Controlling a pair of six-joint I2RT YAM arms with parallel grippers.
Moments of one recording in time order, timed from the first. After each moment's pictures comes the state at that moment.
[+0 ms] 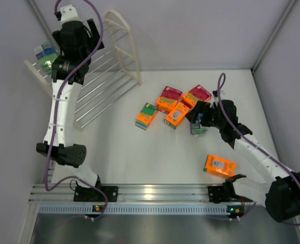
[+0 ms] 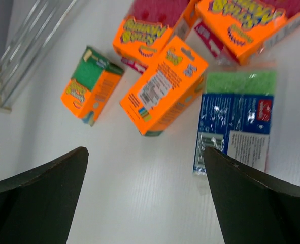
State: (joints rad) left arm -0.16 1.70 2.25 -0.72 -0.48 -0.23; right arm 0.33 1.09 0.68 -0.09 -0.20 0.52
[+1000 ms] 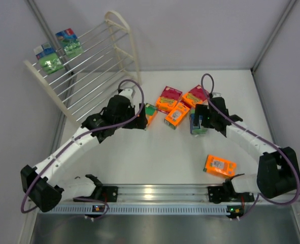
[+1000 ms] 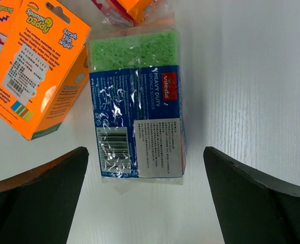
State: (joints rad) left arm -0.65 1.20 1.15 -0.62 -0.12 -0.45; right arm 0.32 1.32 0.83 -0.33 0.11 0.38
